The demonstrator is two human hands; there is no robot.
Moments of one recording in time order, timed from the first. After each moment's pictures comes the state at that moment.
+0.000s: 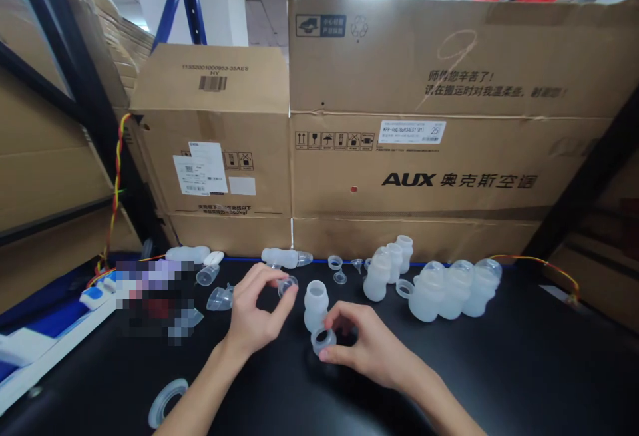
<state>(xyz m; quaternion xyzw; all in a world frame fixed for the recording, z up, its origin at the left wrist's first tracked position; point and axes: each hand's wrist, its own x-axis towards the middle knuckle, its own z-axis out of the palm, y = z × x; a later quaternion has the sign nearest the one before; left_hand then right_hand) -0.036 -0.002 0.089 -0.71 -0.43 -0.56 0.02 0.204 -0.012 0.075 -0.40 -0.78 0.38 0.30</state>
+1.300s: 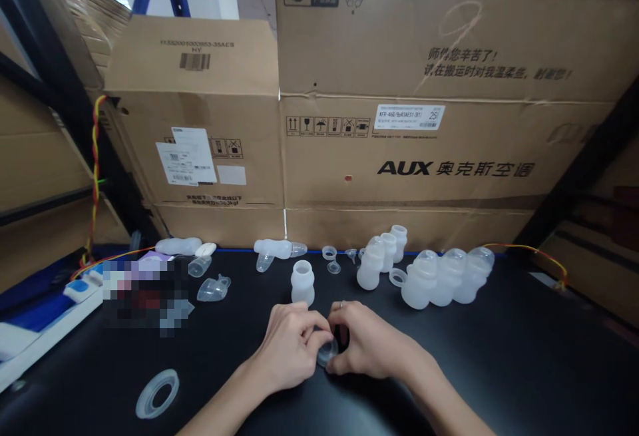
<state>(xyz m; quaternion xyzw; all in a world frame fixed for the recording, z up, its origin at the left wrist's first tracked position) 0.024 -0.030 0.057 -0.80 -0.50 -0.29 -0.16 0.219 -0.003 0.067 -0.43 -0.84 0.30 0.14</state>
